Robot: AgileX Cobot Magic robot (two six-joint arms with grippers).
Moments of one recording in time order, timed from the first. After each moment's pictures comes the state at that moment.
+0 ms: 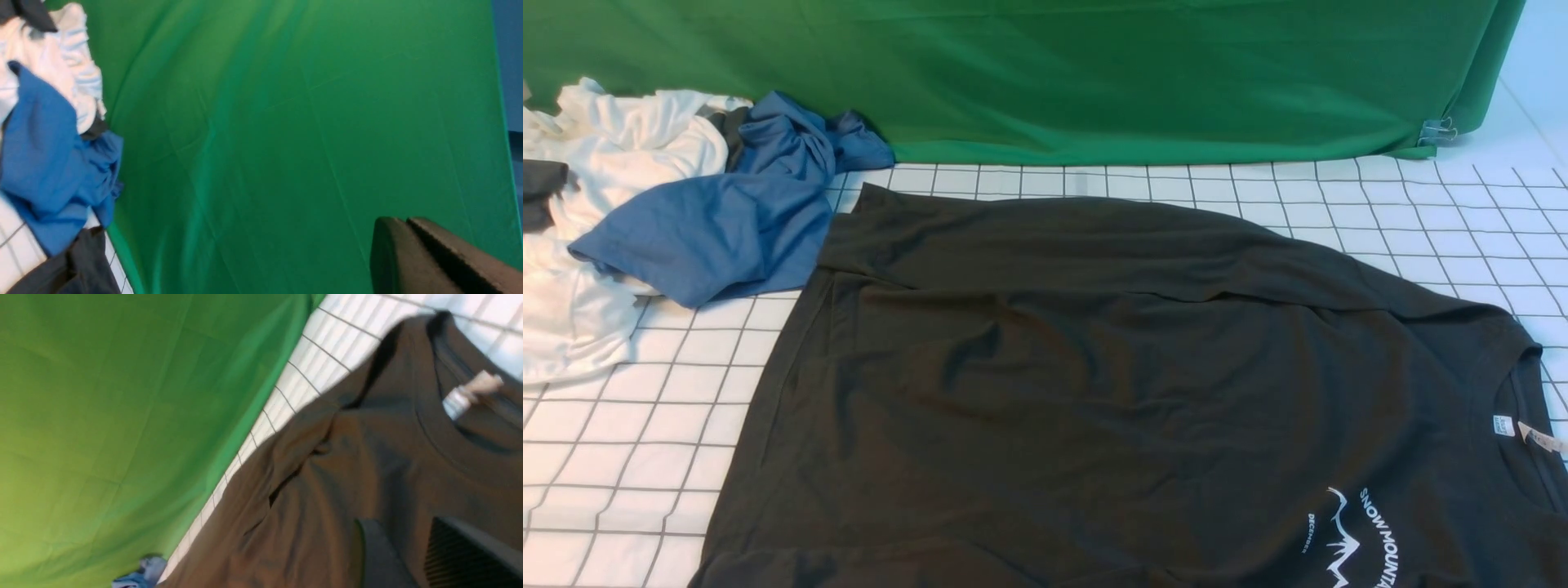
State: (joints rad) right arm 0.01 0.00 0.01 0.10 0.13 0.93; left arm 0.06 0.00 0.01 -0.47 -0.28 -0.76
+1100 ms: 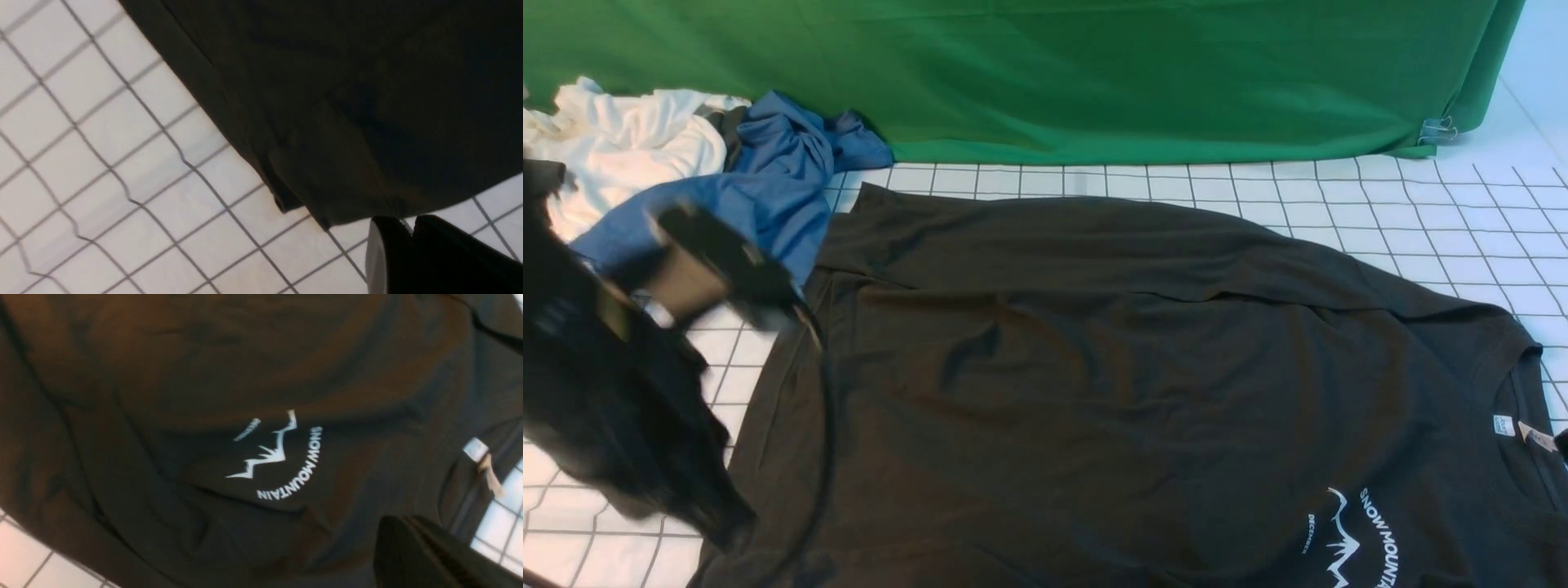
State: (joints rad) right arm 0.34 0.86 -0.89 0.10 0.98 -0.30; left arm -0.35 1.25 -0.97 -0.03 1.20 0.32
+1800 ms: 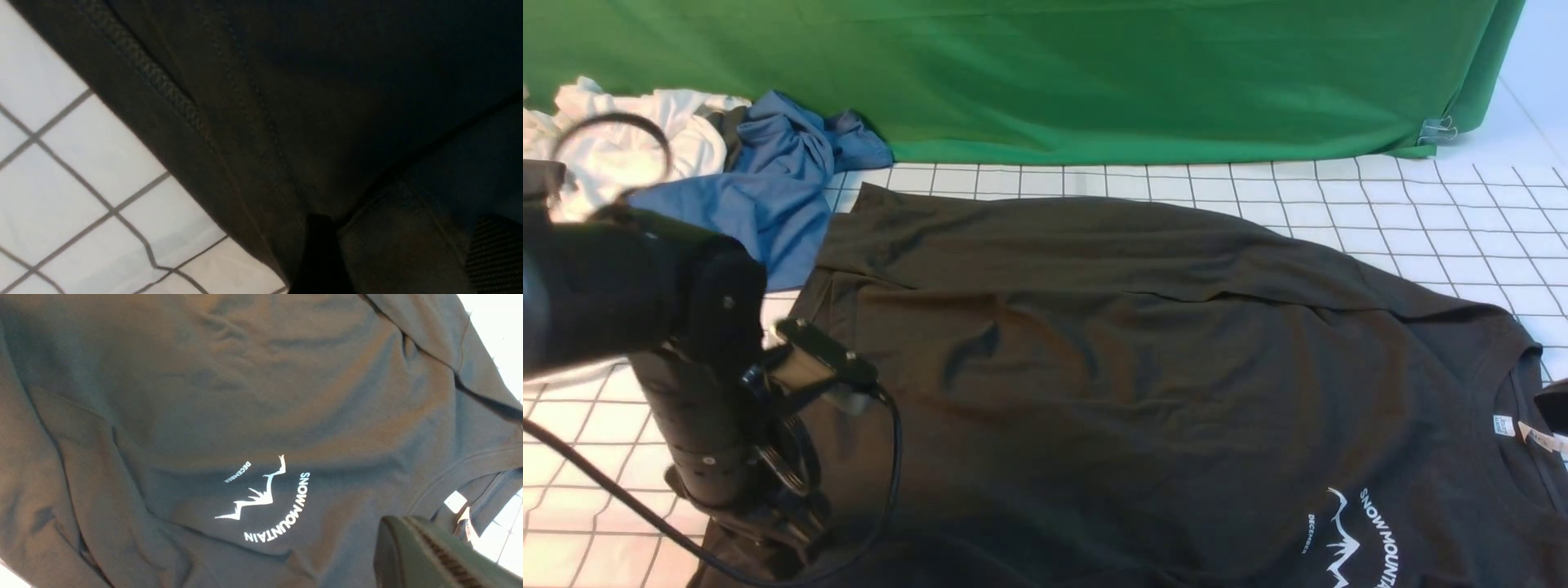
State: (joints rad) right arm 0.35 0.86 -0.89 0.10 0.89 -0.34; left arm -0.29 1.64 -0.93 -0.02 0.96 0.36
